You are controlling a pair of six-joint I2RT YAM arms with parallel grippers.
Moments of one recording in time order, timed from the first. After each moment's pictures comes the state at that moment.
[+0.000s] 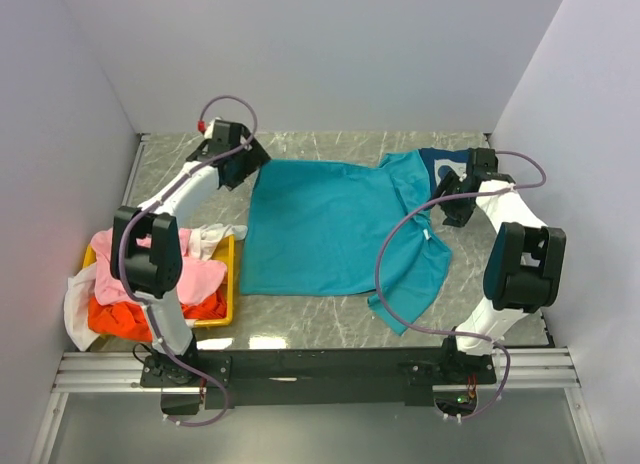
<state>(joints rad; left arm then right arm) -0.25 1.84 1.47 -0.37 -0.10 -0.85 -0.15 1.69 1.22 -0.61 -0.17 0.48</state>
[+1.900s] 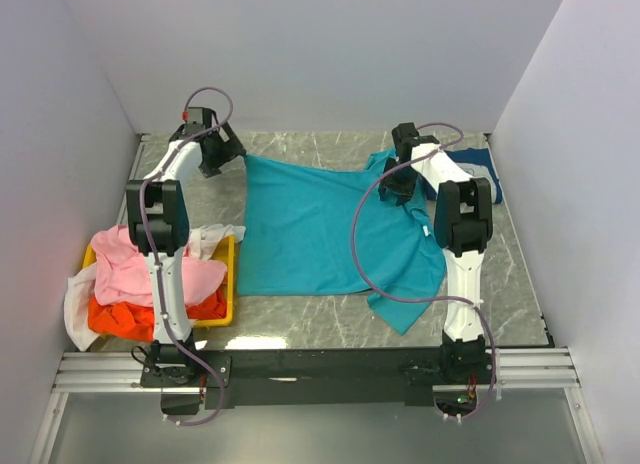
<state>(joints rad) -0.03 2.27 1.91 -0.48 0.07 -0.61 0.15 2.30 1.91 -0.87 -0.01 0.46</state>
